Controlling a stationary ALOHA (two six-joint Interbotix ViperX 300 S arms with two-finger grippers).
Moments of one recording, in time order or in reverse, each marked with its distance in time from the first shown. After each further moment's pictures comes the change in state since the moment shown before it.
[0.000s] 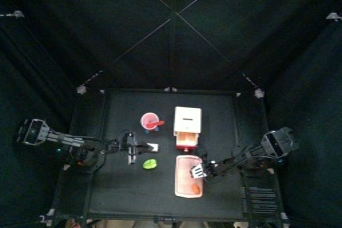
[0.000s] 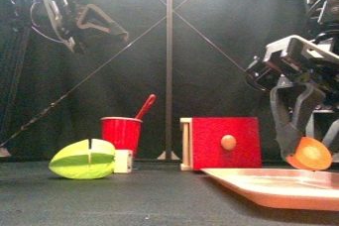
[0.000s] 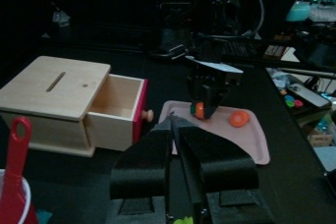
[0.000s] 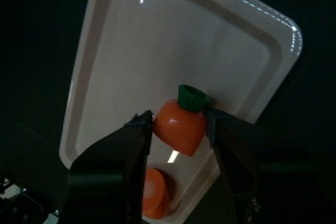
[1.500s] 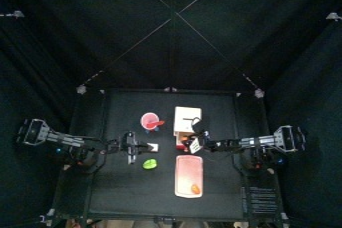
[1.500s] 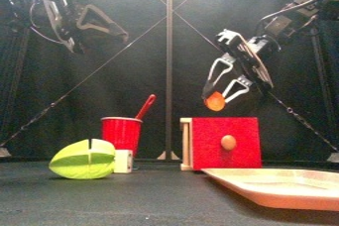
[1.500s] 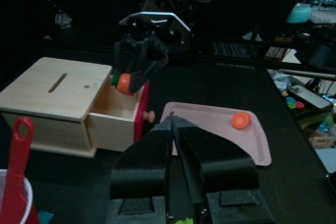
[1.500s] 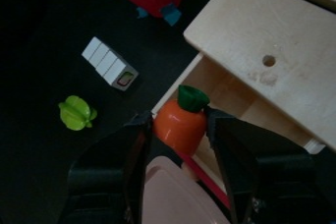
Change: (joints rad) left arm 0.000 0.002 0.008 0.000 -0.008 0.000; right arm -0.387 -0.172 -0.002 -0.655 -0.057 0.000
